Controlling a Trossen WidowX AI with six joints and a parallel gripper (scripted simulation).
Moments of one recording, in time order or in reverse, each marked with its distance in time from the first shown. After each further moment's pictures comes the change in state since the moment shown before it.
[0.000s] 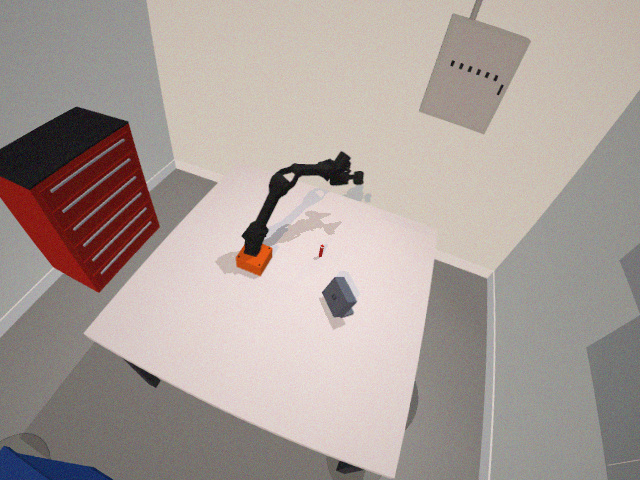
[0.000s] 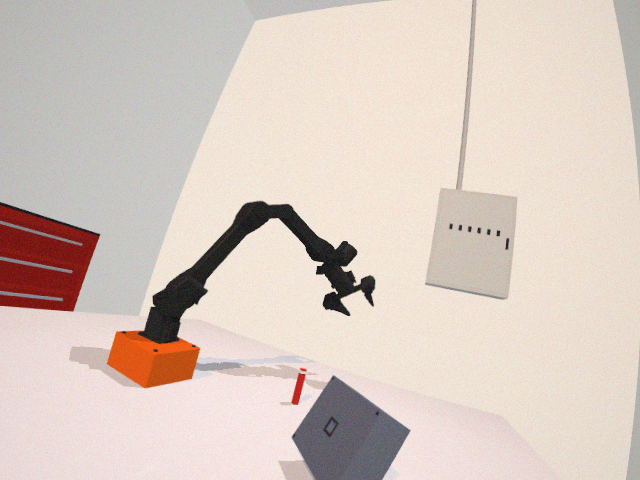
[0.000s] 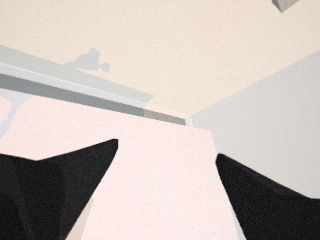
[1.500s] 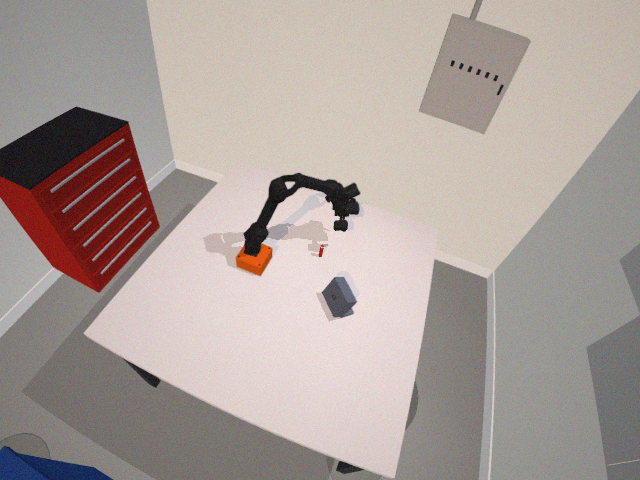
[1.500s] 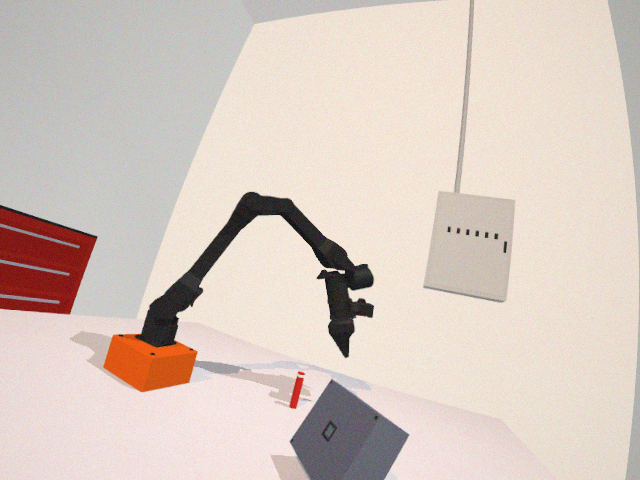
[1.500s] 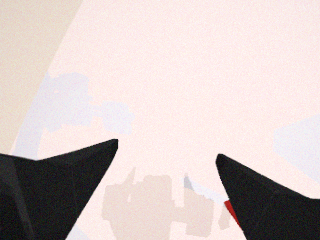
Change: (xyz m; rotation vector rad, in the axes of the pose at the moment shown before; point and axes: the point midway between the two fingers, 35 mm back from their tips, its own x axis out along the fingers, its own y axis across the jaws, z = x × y) arm -0.047 -0.017 -0.203 1.236 0.627 -0.093
